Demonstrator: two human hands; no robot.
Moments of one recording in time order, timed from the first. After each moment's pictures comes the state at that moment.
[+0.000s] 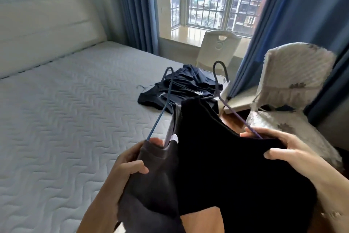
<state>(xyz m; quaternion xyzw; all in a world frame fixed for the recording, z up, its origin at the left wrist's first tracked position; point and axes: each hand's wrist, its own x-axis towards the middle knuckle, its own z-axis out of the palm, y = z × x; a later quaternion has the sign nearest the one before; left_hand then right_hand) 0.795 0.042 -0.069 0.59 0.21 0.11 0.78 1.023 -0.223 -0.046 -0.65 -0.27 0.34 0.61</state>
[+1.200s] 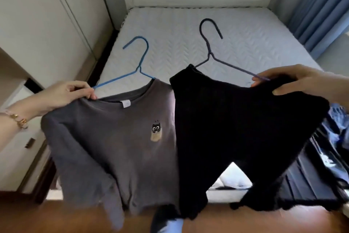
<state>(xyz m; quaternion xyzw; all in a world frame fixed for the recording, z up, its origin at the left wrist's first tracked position) 0.687 0.286 -0.096 0.63 0.64 0.23 0.38 1.248 0.298 -0.027 -0.51 -0.71 0.47 0.13</state>
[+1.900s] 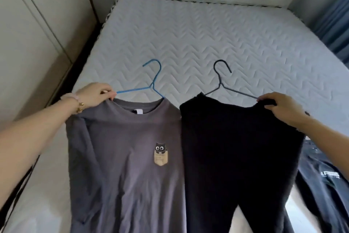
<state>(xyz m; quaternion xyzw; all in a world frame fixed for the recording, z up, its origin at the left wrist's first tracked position) 0.639 0.701 -0.328 0.69 0.67 0.07 0.26 1.183 0.673 -0.309 -0.73 -0.65 0.18 0.09</state>
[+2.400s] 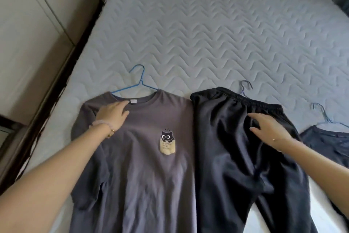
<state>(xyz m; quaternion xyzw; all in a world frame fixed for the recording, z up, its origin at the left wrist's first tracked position) 0.666 0.656 -0.472 0.67 0.73 -0.01 0.15 1.148 0.645 -0.453 -0.70 -0.69 0.19 -0.05</state>
